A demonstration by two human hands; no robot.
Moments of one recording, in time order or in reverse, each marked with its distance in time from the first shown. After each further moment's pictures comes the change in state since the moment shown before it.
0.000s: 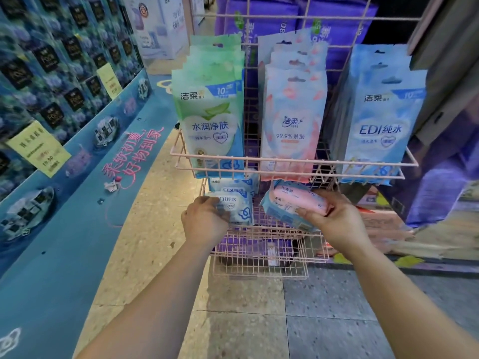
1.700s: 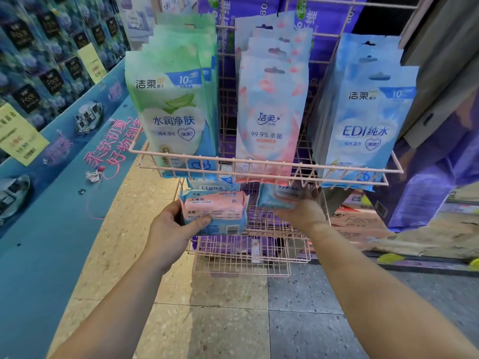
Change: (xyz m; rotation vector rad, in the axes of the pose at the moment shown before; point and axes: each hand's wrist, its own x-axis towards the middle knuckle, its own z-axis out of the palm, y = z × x) left_hand -0.031 0.004 -0.028 -0.934 -0.188 -0.151; right_hand 0.072 0.035 0.038 -0.483 -0.190 0.098
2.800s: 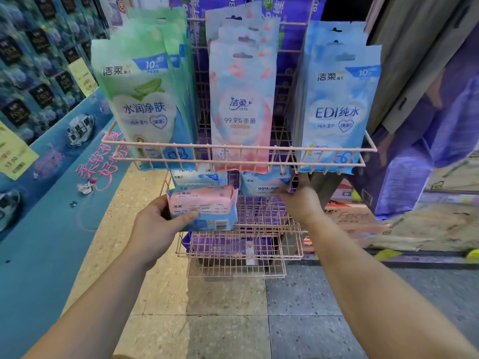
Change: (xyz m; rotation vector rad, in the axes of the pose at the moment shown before) left_hand -0.004 0.005 0.009 0.068 0.011 0.056; right_hand -0.003 0.016 -0.011 0.628 0.169 -0.074
